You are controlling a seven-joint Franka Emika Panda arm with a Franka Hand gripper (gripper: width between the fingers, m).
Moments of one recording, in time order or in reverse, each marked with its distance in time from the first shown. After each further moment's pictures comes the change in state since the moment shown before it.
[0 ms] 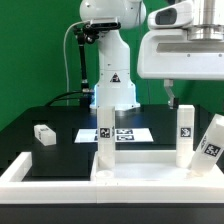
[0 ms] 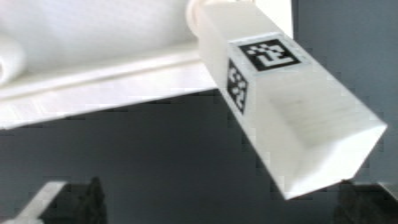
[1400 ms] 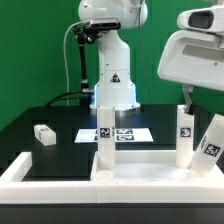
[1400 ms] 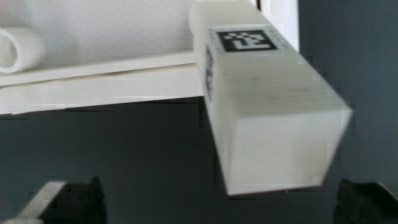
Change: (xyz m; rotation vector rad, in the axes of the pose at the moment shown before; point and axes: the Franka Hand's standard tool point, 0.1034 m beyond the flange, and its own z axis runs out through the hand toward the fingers) arm 0.014 -0.029 0.013 -0.161 -0.066 -0.061
